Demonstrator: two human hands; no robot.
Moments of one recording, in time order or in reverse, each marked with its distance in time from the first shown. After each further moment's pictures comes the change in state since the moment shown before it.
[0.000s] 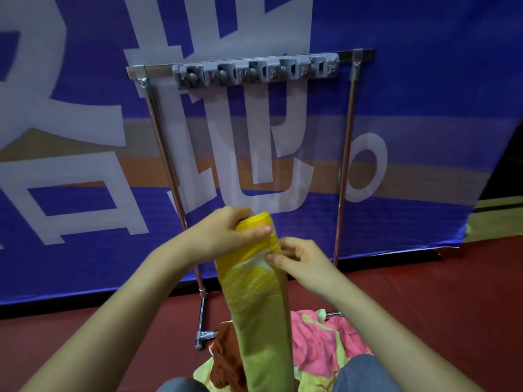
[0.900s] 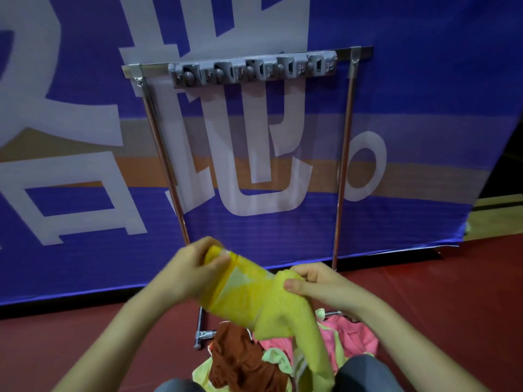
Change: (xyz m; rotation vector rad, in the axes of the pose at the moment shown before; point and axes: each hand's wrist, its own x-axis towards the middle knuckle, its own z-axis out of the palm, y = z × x) left_hand -0.027 -0.058 0.026 -0.035 0.189 -0.176; right_hand -0.021 0.031 -0.027 0.070 -0.210 0.225
